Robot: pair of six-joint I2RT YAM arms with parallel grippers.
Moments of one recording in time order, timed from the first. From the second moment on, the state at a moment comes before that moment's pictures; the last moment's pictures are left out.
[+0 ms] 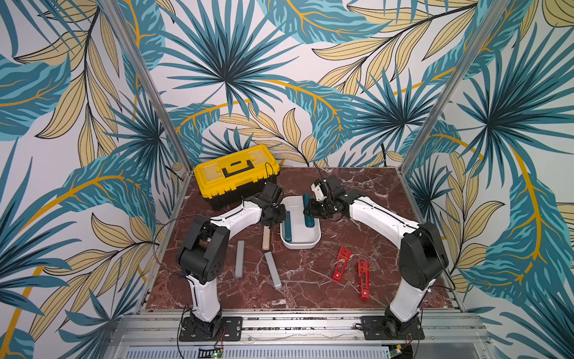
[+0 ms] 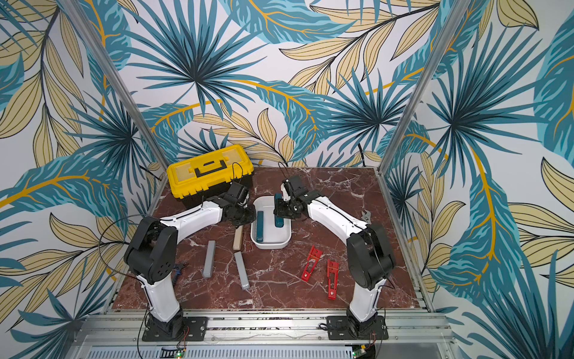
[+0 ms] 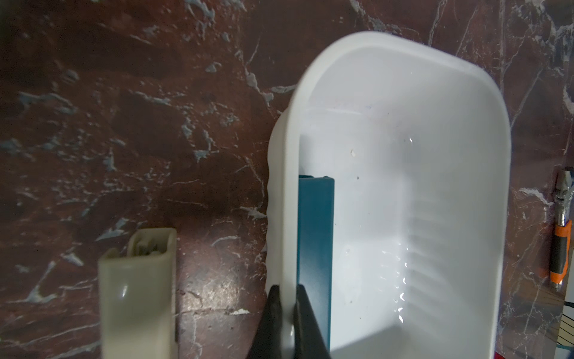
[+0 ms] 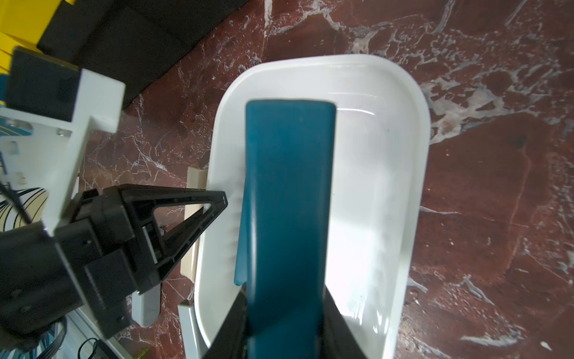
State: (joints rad) left arm -0.46 1.86 1.31 -0.48 0.14 -0.67; right arm 0.51 1.82 1.44 -0.57 -0.21 0.52
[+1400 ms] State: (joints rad) left arm -0.46 1.85 1.29 -0.45 0.15 -0.68; right arm 0.56 1.98 1.45 -0.51 -0.21 0.54
